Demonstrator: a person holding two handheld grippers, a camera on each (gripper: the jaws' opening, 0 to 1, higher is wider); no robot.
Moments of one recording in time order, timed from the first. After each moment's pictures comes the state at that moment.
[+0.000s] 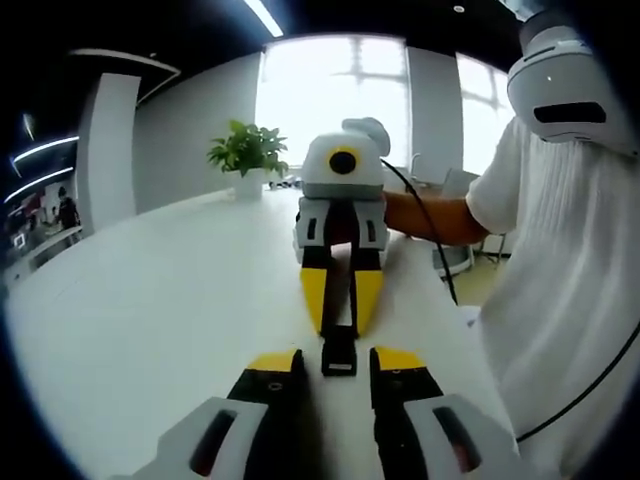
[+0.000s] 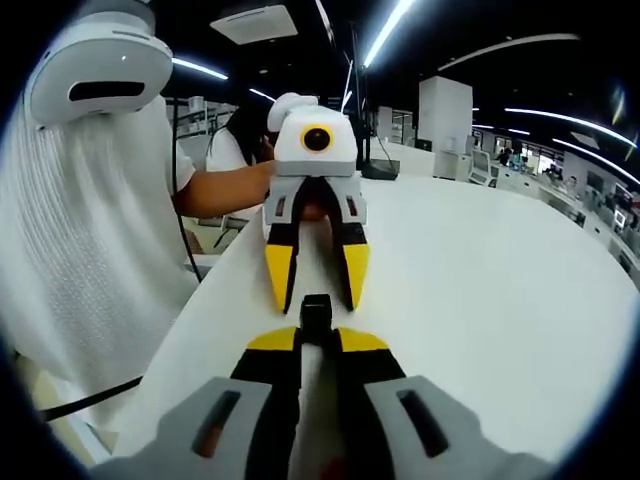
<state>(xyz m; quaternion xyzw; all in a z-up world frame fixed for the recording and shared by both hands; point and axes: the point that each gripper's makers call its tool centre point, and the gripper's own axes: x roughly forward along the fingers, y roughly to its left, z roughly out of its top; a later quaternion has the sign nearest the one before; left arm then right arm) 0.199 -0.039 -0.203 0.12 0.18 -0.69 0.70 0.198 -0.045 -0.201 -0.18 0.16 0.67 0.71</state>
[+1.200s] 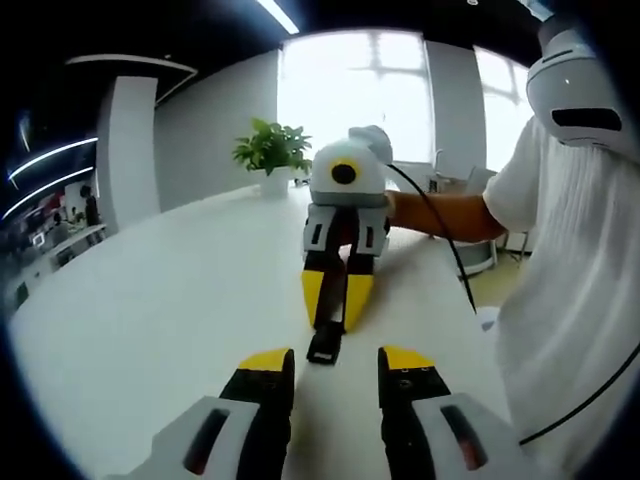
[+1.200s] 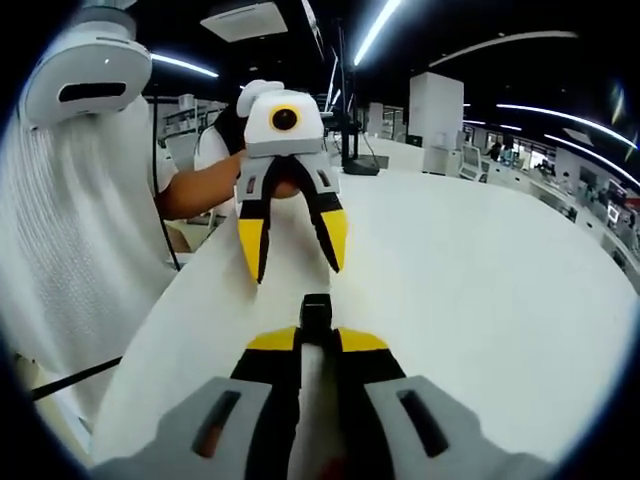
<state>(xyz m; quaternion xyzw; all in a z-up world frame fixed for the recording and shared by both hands) 0.221 -0.022 -0.189 0.13 0.18 -0.64 0.74 0.245 -0.060 -0.204 -0.18 0.17 0.64 0.72</state>
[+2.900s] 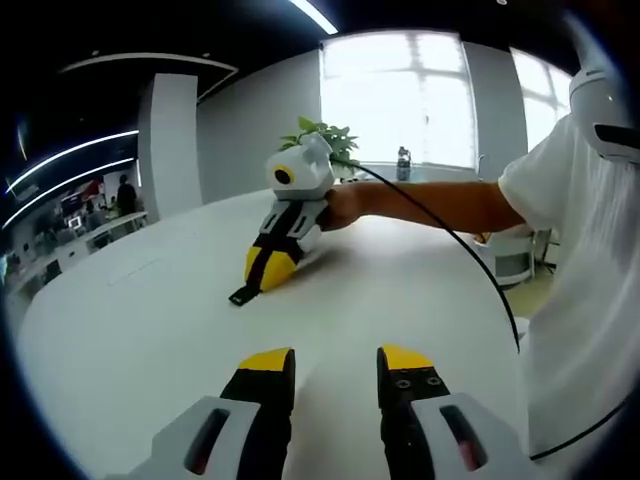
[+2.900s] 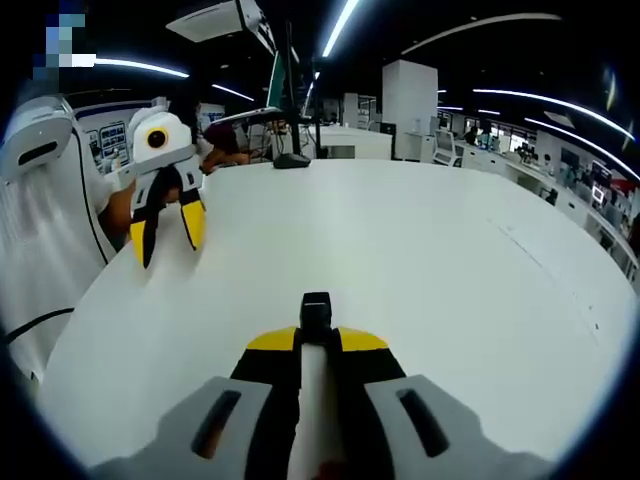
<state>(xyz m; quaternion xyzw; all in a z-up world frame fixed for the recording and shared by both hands) 0.249 -0.001 -0.186 0.11 0.19 -0.56 0.80 0.377 -0.075 -0.203 -0.18 0.19 0.61 0.75</state>
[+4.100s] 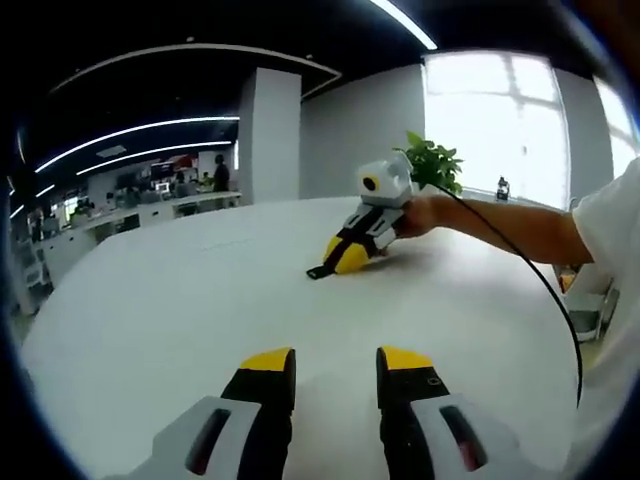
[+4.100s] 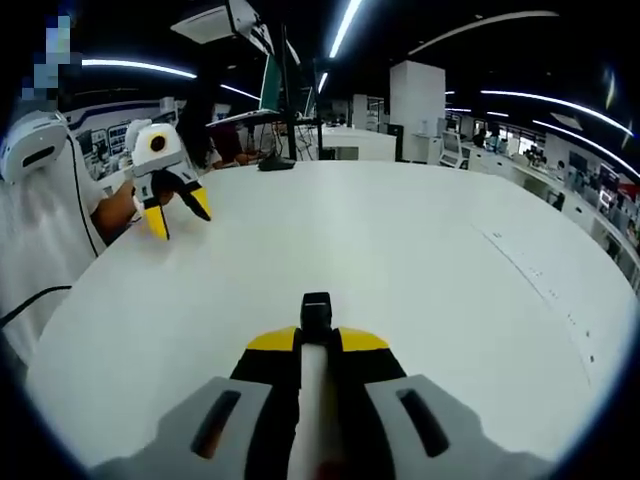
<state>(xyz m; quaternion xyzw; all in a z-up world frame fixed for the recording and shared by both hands) 0.306 0.043 -0.186 0.04 0.20 -0.38 0.90 0.444 -0.077 -0.203 -0.18 0.19 0.63 0.73</state>
